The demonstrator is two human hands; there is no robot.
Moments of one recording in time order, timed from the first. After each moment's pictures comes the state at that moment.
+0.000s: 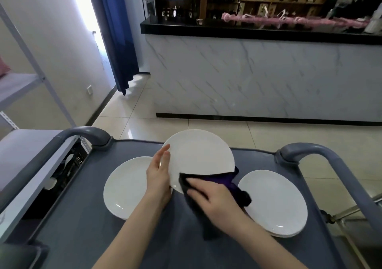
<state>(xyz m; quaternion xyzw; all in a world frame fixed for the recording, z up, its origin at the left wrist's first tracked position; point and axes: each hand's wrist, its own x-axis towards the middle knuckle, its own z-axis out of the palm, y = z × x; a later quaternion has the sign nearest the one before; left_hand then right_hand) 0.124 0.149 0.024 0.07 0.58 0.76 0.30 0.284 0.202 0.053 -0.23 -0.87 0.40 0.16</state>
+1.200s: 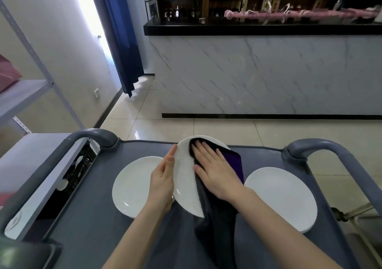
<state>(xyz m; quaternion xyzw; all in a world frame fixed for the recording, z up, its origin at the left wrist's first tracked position) 0.133 0.124 0.031 0.19 0.61 0.71 0.31 0.237 0.253 0.031 -0.21 -0.96 0.16 0.06</state>
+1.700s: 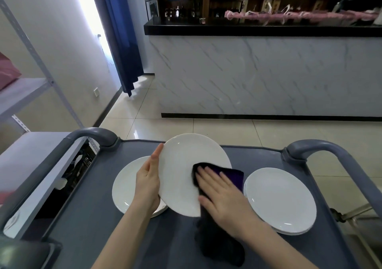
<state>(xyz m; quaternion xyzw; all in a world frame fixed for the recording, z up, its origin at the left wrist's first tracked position) 0.114 0.108 0.039 0.13 0.61 0.73 0.29 0.292 0.215 0.014 -0.18 -0.97 0.11 0.07</state>
